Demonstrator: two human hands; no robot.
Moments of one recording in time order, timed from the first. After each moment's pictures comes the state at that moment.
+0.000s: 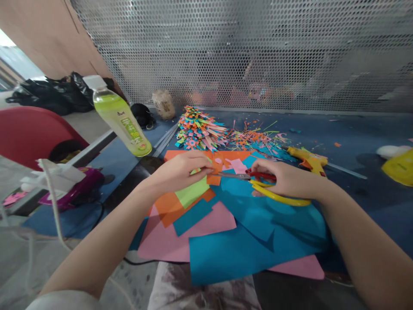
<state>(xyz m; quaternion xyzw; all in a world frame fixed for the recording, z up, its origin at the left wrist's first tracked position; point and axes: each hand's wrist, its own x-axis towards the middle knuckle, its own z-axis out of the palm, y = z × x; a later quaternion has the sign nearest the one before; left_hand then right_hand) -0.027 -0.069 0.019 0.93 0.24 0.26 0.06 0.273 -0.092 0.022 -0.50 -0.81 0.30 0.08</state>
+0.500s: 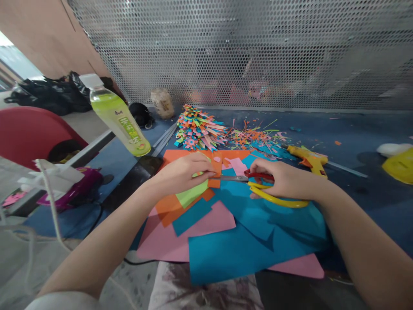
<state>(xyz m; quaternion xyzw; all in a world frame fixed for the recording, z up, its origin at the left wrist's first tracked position) -0.021 -0.071 0.016 0.94 0.24 0.23 0.08 0.267 -0.096 0.024 -0.49 -0.81 0.30 0.08</state>
